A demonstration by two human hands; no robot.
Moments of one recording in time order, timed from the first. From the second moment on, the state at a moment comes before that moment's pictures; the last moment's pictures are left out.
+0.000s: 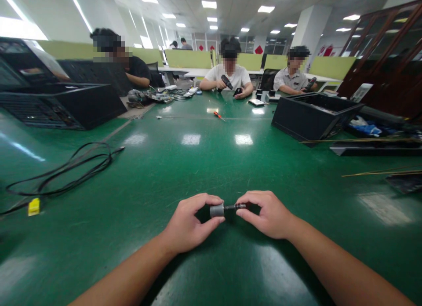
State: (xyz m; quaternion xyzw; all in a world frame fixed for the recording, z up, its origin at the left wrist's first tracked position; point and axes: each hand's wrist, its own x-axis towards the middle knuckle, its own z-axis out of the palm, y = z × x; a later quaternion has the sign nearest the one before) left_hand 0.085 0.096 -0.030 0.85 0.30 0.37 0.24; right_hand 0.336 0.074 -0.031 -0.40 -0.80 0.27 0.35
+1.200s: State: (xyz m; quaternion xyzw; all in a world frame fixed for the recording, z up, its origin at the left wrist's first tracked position) left_hand 0.084 0.097 -0.027 0.84 0.31 0.37 0.24; right_hand 0.339 0.076 -0.030 -0.41 -0.80 0.26 0.35
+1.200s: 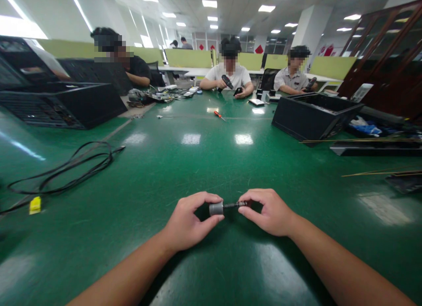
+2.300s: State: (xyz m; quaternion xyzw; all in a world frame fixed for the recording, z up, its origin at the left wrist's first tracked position) left_hand 0.083 0.098 -0.028 0.84 0.31 0.38 0.24; right_hand 0.342 0.076 -0.027 -0.41 -0.80 0.26 0.35
